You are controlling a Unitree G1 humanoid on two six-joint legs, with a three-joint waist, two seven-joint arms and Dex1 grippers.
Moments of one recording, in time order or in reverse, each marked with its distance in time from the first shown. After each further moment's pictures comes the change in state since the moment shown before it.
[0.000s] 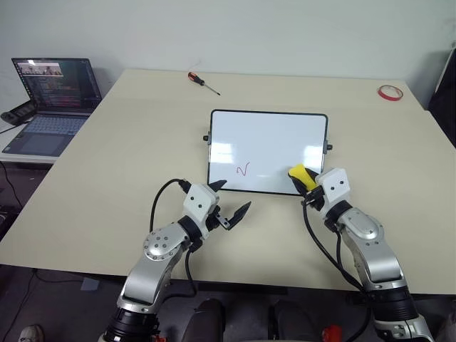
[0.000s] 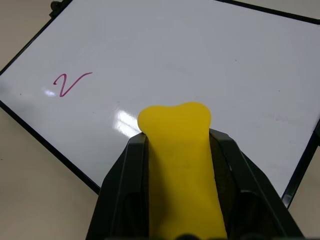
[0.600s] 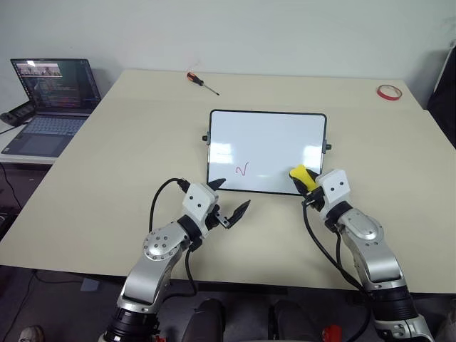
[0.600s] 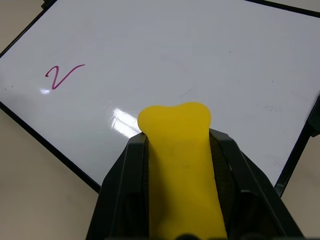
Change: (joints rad) left arm 0.001 -0.002 0.006 -0.002 0.007 -0.008 0.024; right arm -0.001 -0.002 0.001 0.027 -0.016 -0.019 -0.009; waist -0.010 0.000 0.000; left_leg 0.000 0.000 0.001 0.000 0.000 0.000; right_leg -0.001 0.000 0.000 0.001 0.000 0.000
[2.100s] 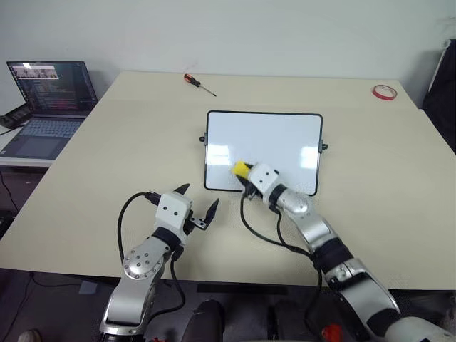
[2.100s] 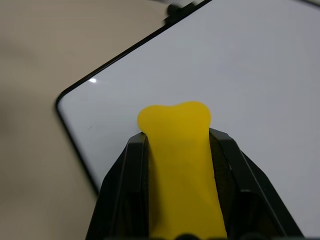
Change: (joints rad) left arm 0.150 -0.003 0.110 -0.066 0.080 -0.010 0.167; right arm -0.316 0.174 0.284 0.534 -0.216 -0.262 0.054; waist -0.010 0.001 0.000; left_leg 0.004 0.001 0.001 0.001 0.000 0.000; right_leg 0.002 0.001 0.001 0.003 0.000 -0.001
